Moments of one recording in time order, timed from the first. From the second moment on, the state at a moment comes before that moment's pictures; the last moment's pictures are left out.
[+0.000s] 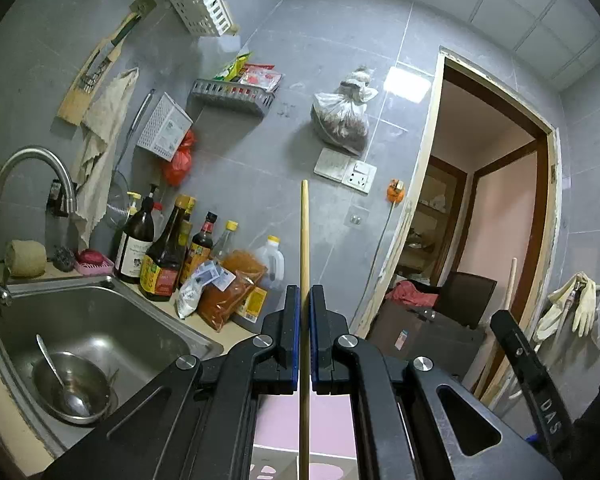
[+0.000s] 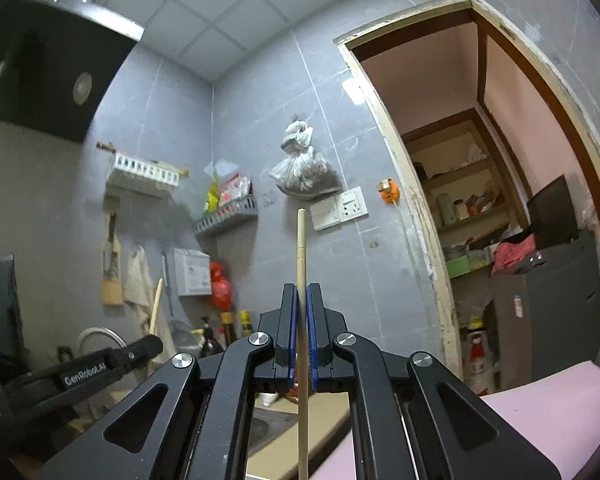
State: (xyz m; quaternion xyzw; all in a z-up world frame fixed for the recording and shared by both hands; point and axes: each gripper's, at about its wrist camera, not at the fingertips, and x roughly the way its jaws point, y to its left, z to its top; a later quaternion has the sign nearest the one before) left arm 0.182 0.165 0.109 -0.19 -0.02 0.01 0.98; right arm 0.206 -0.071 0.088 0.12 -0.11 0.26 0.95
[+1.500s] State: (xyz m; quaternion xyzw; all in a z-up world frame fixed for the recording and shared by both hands) left arm 0.180 0.144 0.067 -0.13 0.10 -0.07 0.98; right arm 0.205 -0.069 0.062 0.05 -0.01 0.31 0.95
